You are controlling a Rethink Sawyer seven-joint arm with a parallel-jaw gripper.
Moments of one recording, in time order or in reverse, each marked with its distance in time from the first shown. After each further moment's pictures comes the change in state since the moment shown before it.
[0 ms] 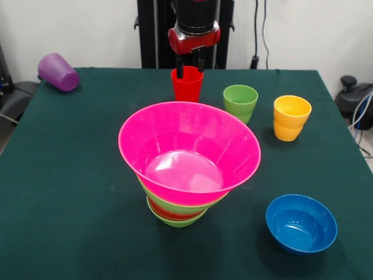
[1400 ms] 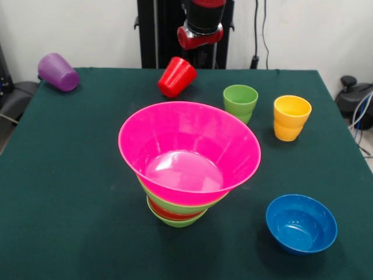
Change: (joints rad) arm 0.240 0.159 -0.279 0.049 -0.022 -0.204 0.084
